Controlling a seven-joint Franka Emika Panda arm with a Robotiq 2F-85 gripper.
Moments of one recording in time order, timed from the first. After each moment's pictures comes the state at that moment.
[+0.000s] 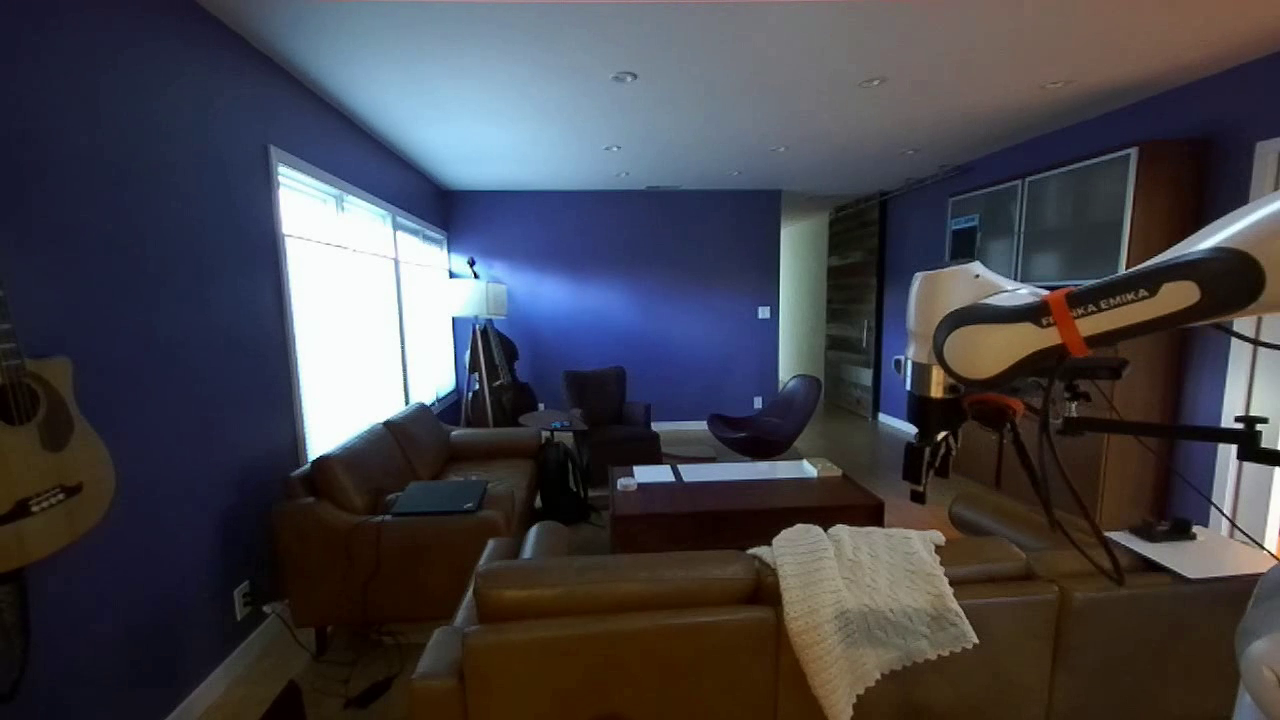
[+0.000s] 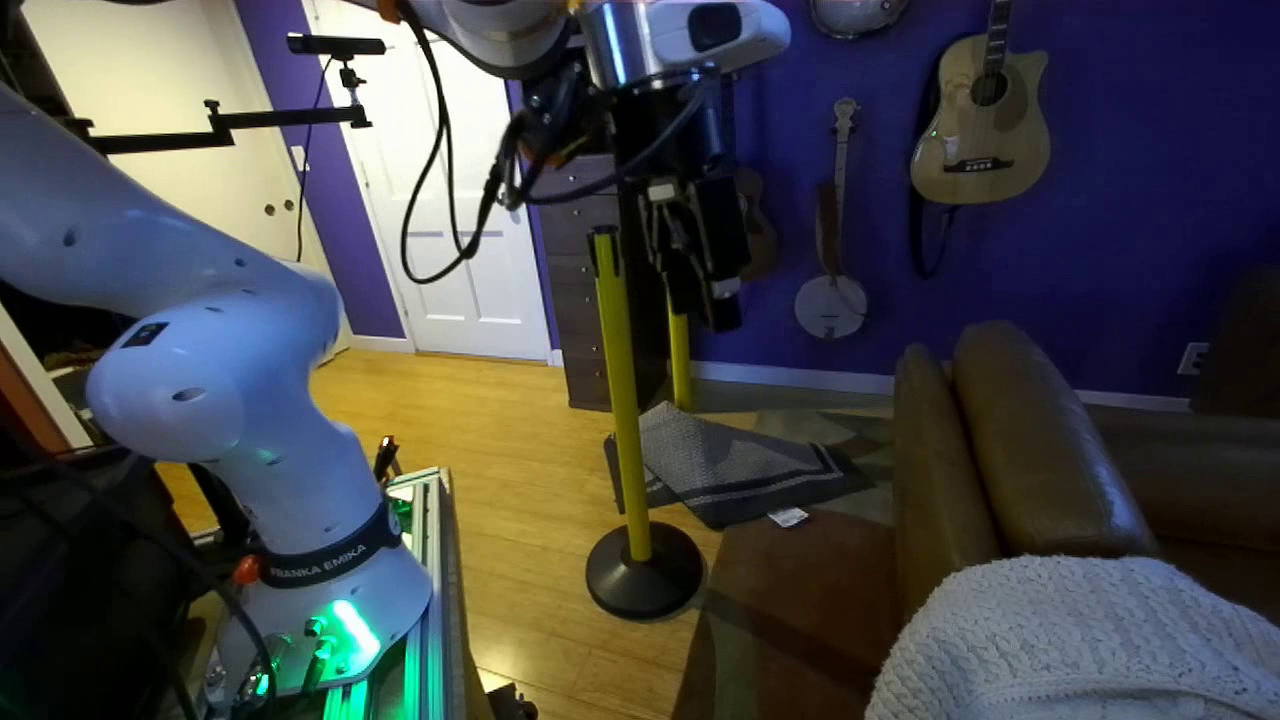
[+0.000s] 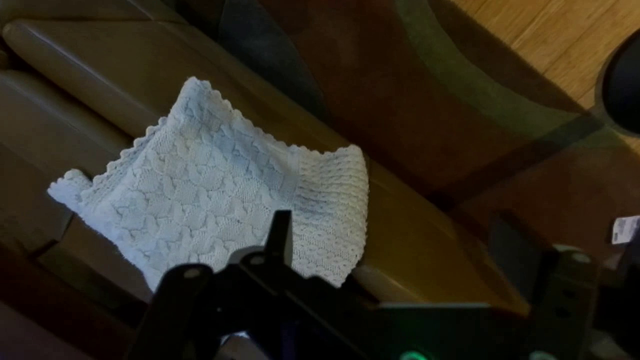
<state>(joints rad) -0.18 -0.62 -0.12 -2.52 -0.30 2.03 -0.08</state>
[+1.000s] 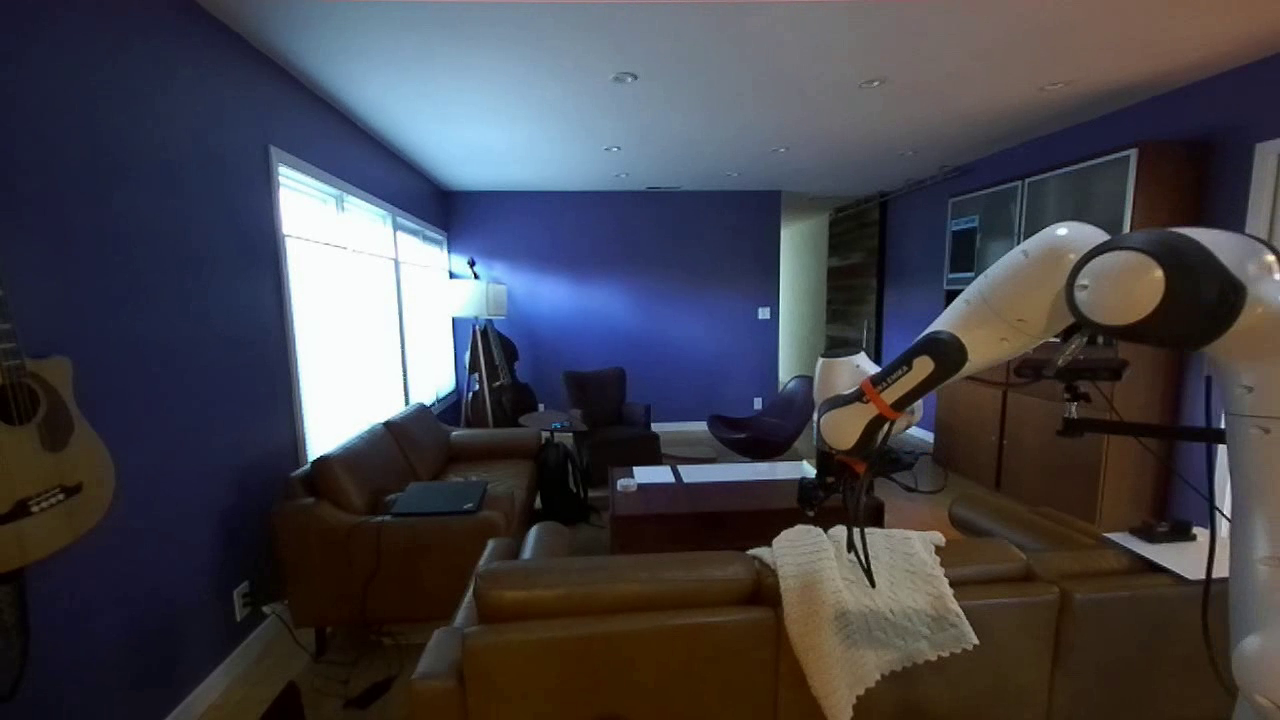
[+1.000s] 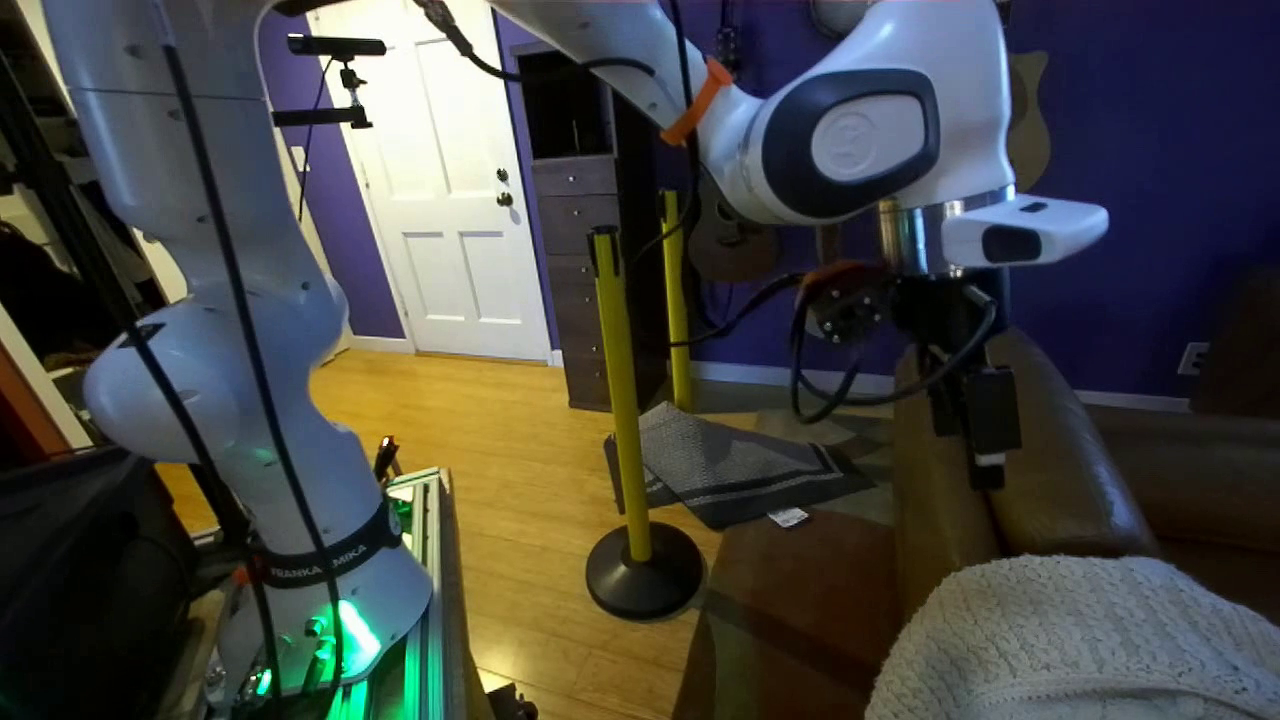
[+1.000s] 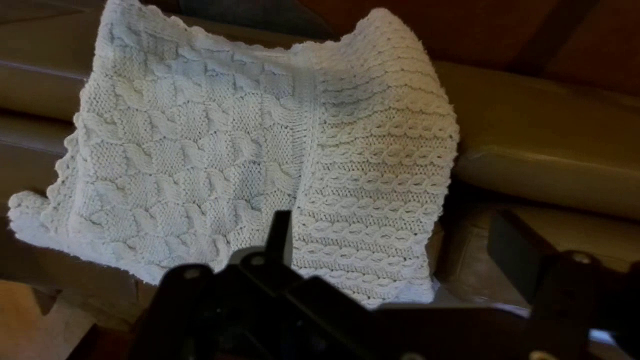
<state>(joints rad) -0.22 0.16 -0.19 -2.11 -0.25 2.44 0.33</state>
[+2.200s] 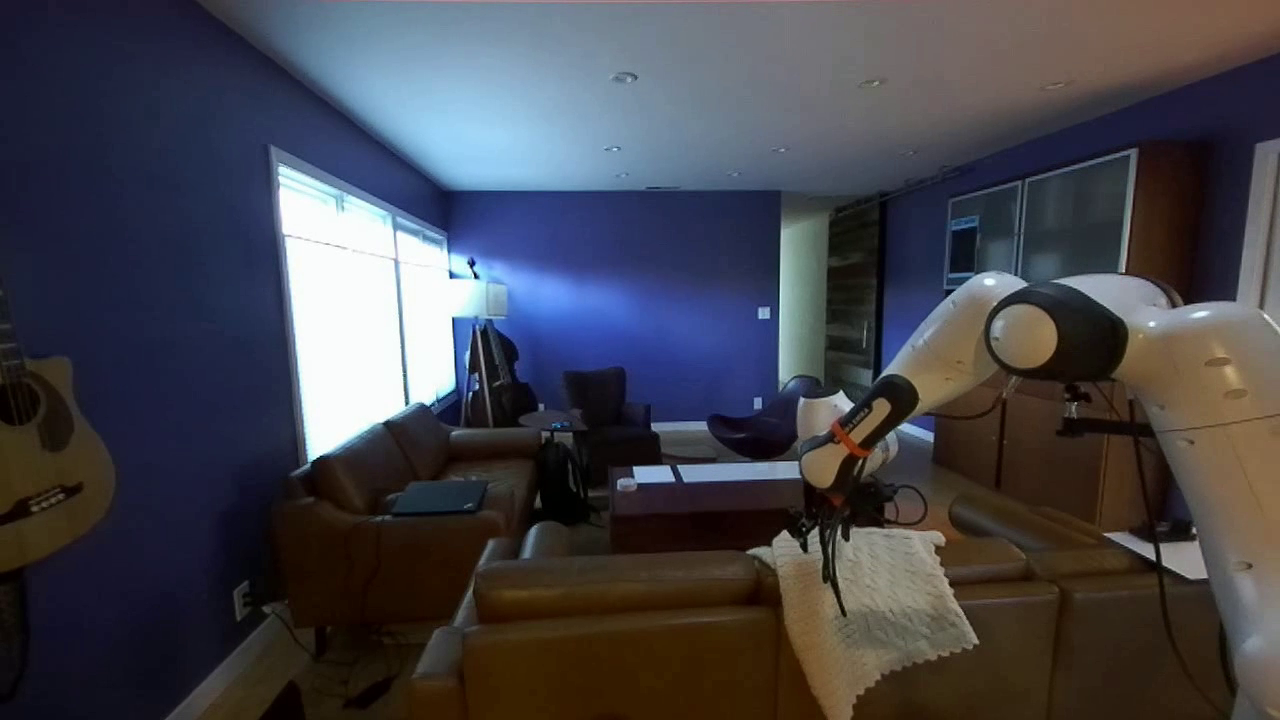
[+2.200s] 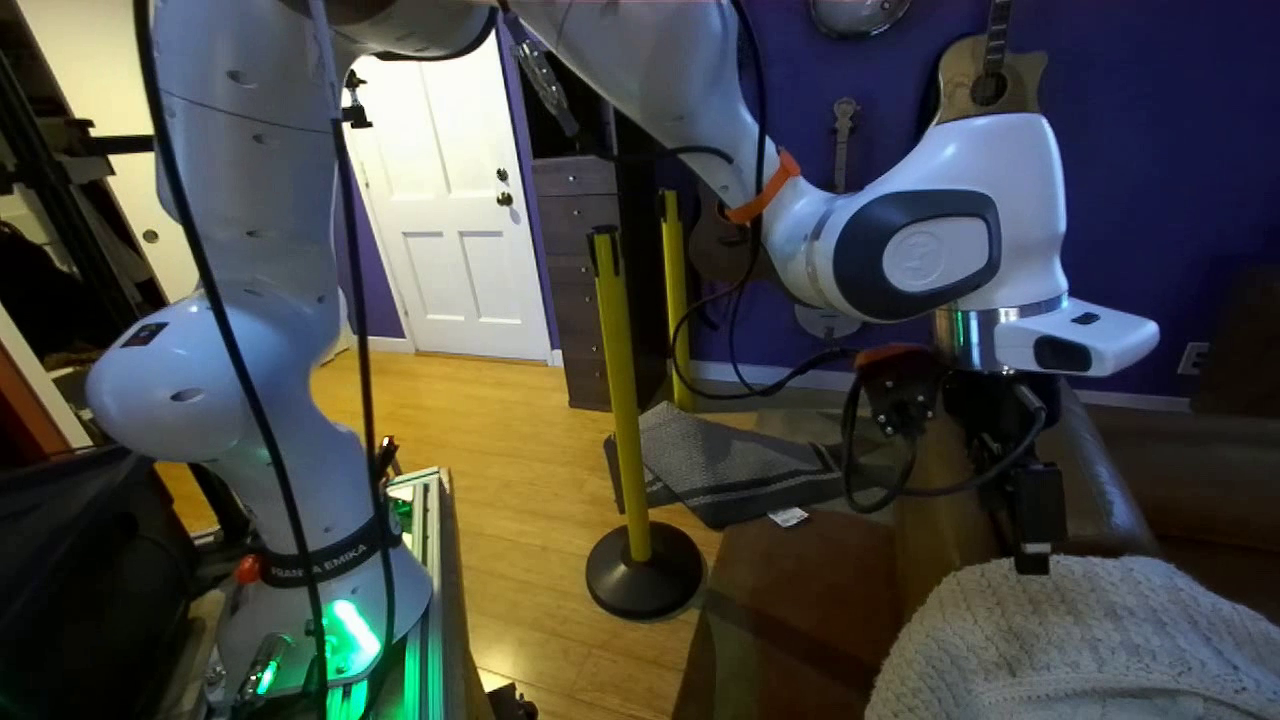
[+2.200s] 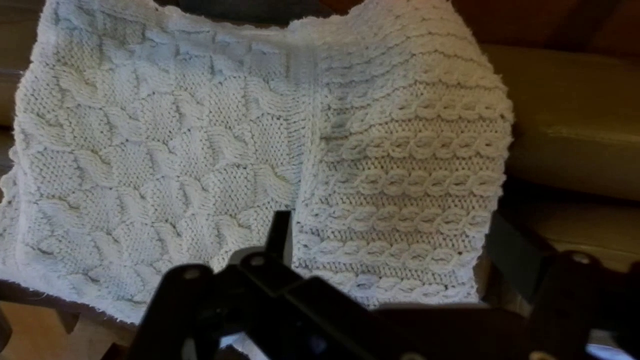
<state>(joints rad) -0.20 0.40 -0.23 -1.97 -0.23 2.53 0.39</state>
